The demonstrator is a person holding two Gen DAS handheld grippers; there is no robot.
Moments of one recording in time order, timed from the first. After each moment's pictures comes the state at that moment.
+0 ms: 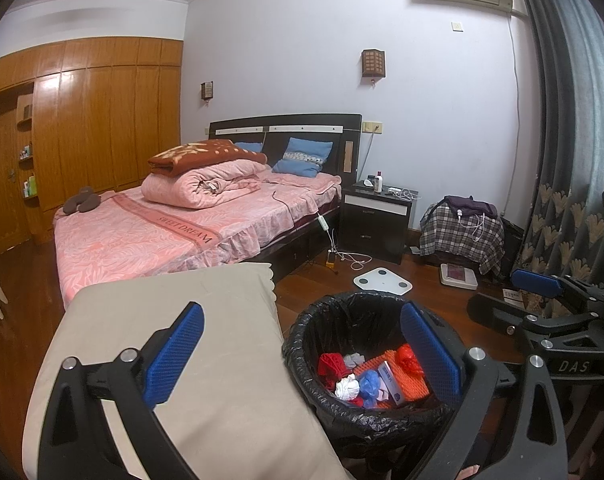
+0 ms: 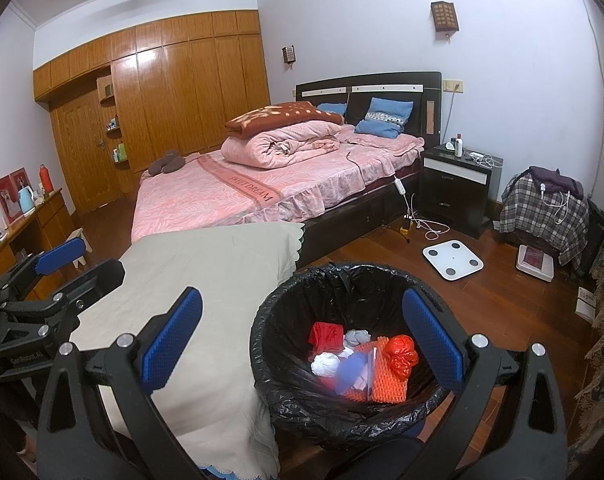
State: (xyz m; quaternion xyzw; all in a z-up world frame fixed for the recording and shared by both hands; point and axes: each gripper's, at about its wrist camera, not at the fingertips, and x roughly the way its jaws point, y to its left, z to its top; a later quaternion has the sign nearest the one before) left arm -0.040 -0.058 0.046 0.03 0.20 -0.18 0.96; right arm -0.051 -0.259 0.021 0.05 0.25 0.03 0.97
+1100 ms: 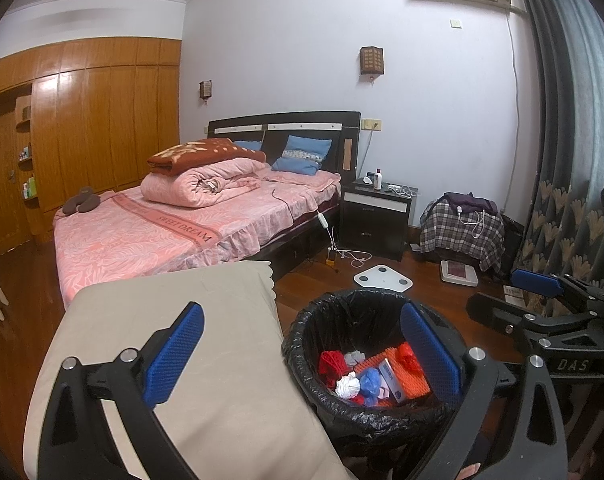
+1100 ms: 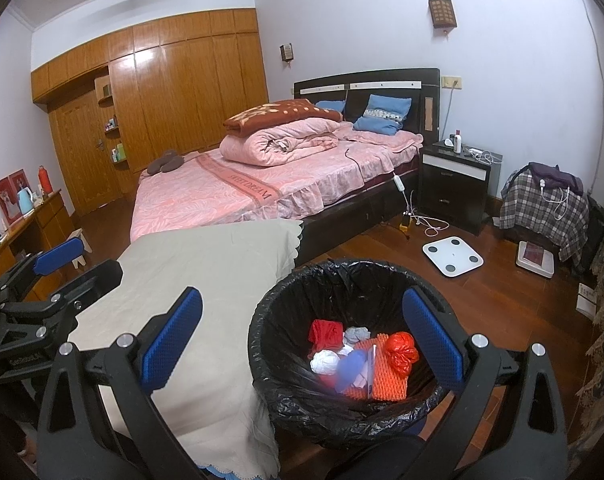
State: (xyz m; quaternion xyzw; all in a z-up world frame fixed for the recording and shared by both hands) left arm -0.039 -0.057 0.047 0.03 0.21 -0.18 0.96; right arm -0.051 -0.260 0.021 0.05 0.25 0.03 0.97
